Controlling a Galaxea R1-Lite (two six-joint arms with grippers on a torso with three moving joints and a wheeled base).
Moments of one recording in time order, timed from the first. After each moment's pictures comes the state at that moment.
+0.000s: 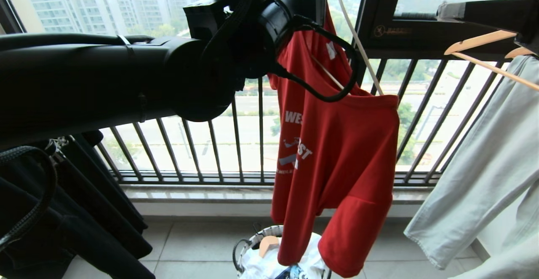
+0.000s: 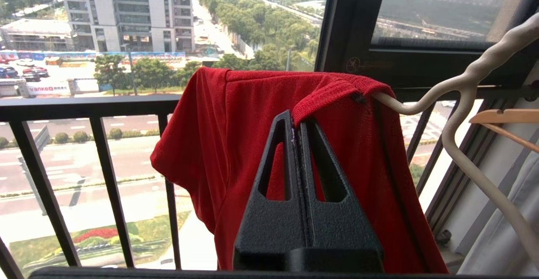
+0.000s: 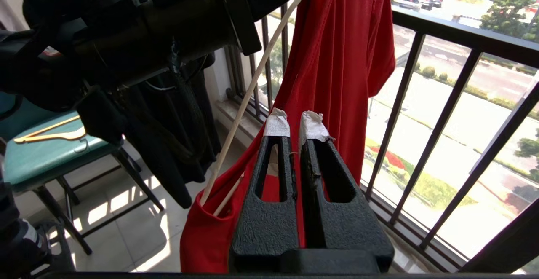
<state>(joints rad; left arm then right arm) -0.84 1.98 -1.95 -0.45 0.45 0.09 0.21 1.33 -1.38 -0.04 0.65 0.03</state>
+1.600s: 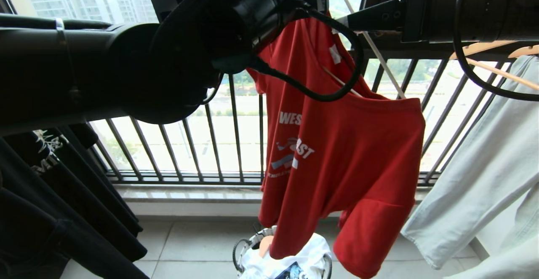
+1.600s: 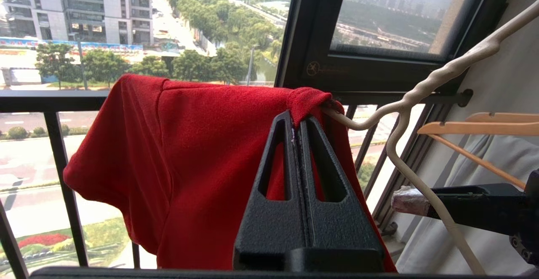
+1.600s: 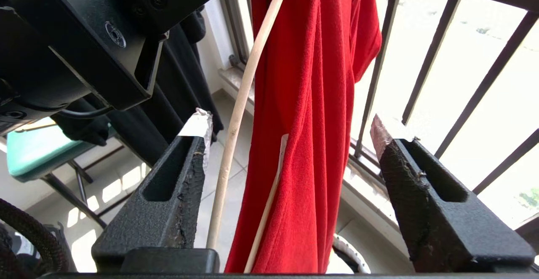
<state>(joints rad) -0.86 1.88 -1.84 -0.46 0.37 -0.01 0.41 1.67 -1.84 0.26 0.46 0.00</state>
